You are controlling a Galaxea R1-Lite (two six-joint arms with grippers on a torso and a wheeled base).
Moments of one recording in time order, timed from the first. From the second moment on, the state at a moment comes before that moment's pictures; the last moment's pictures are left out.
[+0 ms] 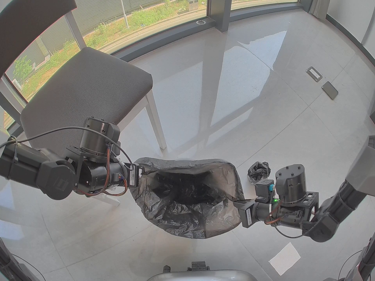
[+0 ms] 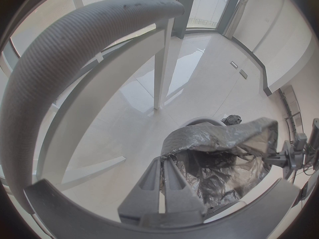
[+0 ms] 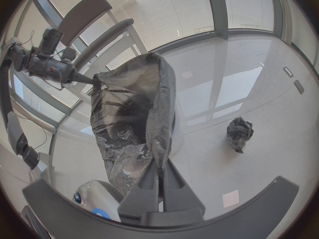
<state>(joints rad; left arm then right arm) -0.46 1.78 -0.92 -0.17 0.20 -0.19 0.60 1.99 -0.52 -0.91 0.03 0.12</state>
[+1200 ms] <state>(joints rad) -0.45 1.88 -1.09 -0.15 0.21 -0.25 0.45 2.15 -0.85 -0.74 0.11 0.11</state>
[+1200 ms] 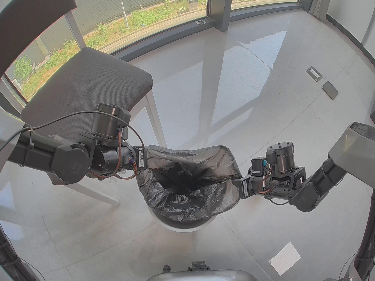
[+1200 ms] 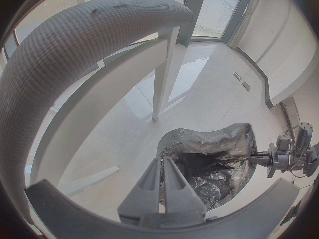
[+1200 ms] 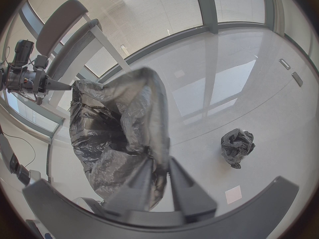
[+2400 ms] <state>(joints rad) -0.43 1.82 -0.96 -0.16 0.23 -0.24 0.52 2.00 -0.67 -0.83 0.09 0.03</state>
